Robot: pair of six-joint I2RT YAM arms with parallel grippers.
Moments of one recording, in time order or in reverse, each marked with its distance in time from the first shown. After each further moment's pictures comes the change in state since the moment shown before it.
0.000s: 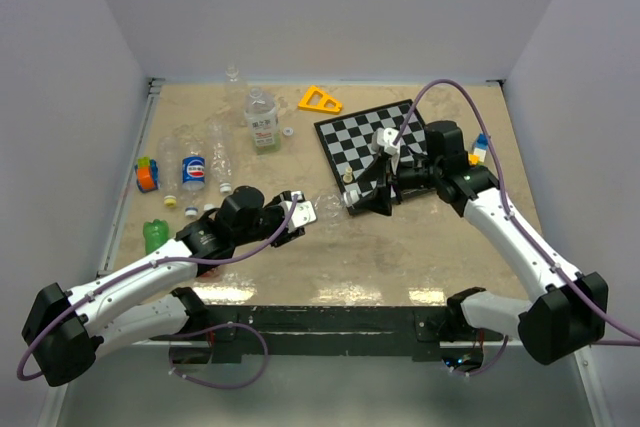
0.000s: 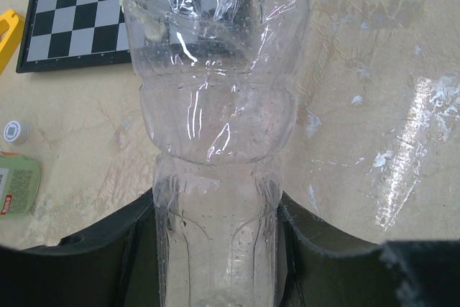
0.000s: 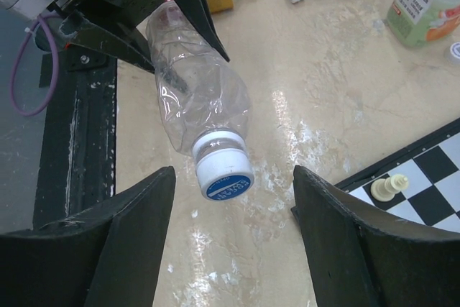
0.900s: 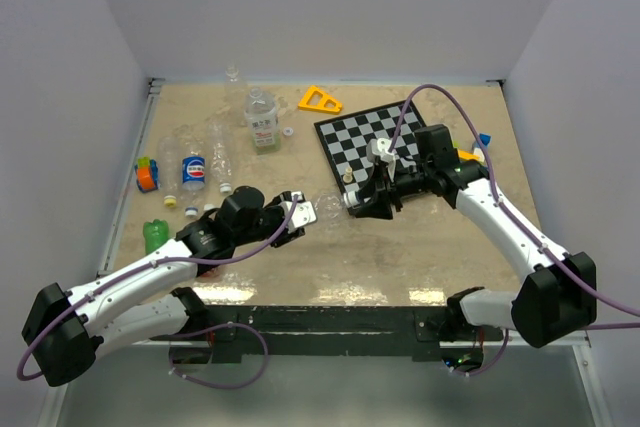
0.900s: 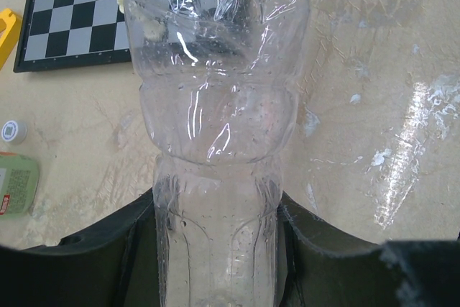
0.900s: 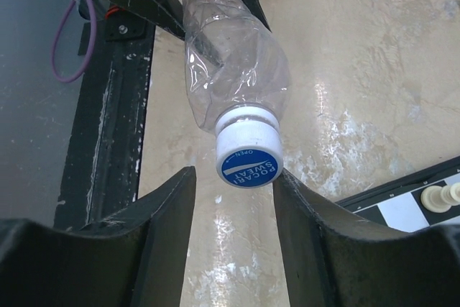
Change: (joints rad) left arm 0.000 0.000 0.000 -0.004 0.002 0.000; right arm -0.001 0.093 0.009 -0.150 -0.120 -0.176
